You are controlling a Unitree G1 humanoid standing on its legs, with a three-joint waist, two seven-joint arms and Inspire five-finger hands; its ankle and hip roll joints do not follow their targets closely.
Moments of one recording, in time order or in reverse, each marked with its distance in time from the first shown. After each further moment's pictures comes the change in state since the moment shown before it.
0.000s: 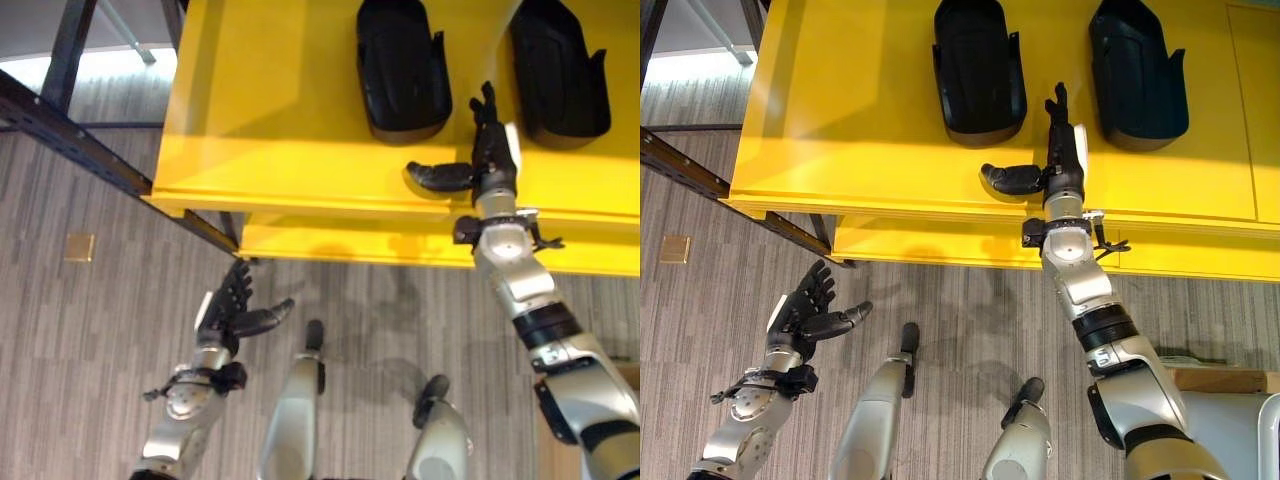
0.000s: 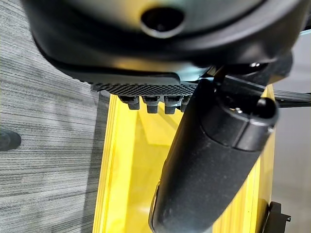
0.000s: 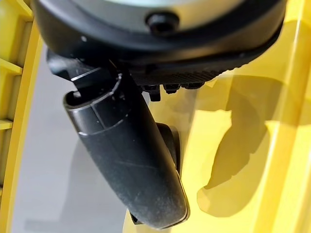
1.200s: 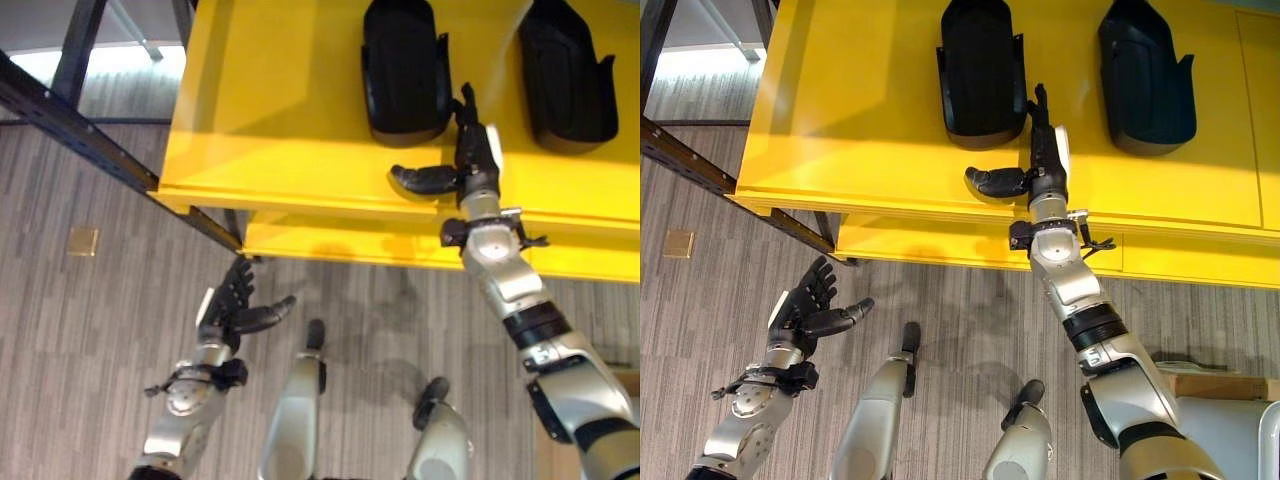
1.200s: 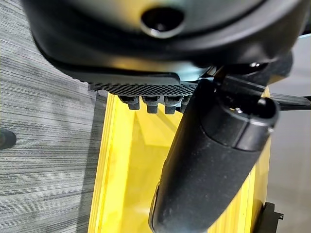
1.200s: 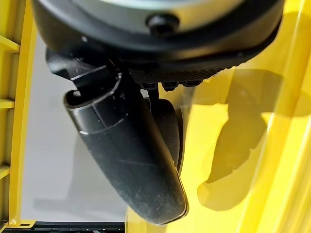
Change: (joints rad) left arm -0.016 0.000 0.000 0.002 -0.001 0.000 -0.009; right arm -0.004 0.037 0.021 -0.003 0.020 -0.002 0.021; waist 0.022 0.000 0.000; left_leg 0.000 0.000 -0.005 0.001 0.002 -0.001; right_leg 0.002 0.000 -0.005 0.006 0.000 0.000
